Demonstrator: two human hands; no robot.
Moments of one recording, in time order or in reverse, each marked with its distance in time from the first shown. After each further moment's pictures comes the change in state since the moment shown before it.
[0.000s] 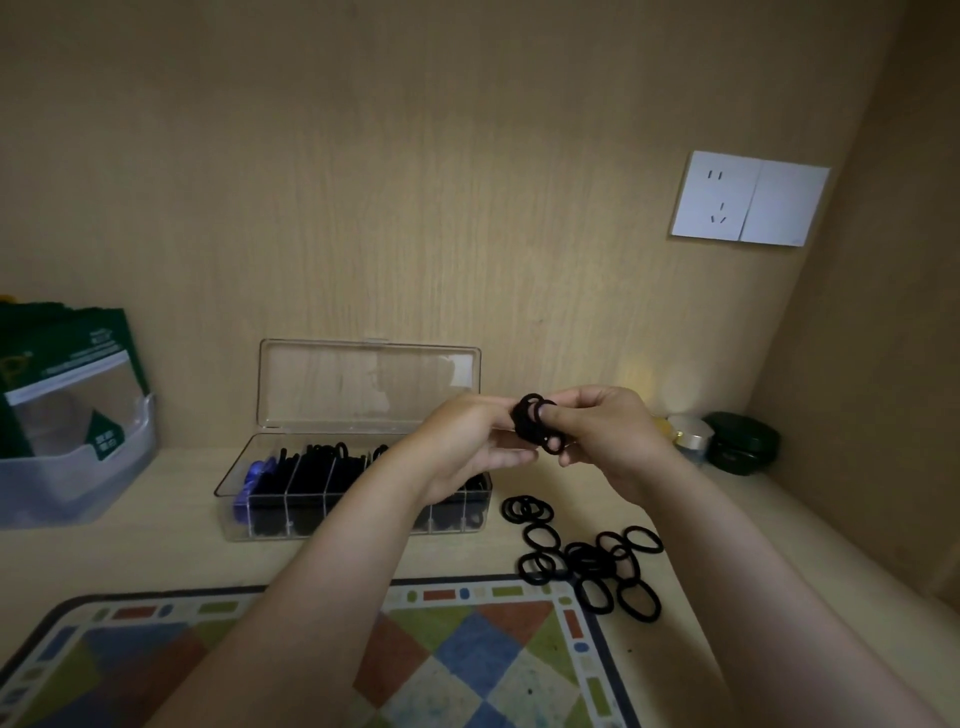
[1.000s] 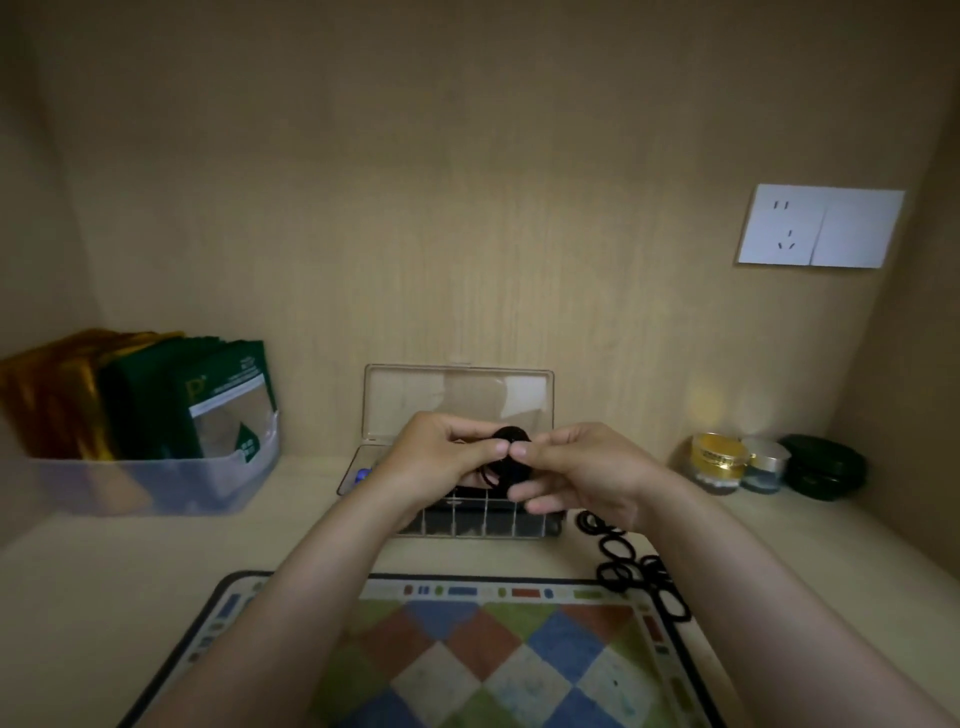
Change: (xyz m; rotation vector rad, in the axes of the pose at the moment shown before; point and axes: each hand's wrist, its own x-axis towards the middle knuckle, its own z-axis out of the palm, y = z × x) left_hand -0.083 0.018 -0.066 0.315 0.238 0.155; right_hand -0.029 -0.019 0.071 0.060 -0.432 0.202
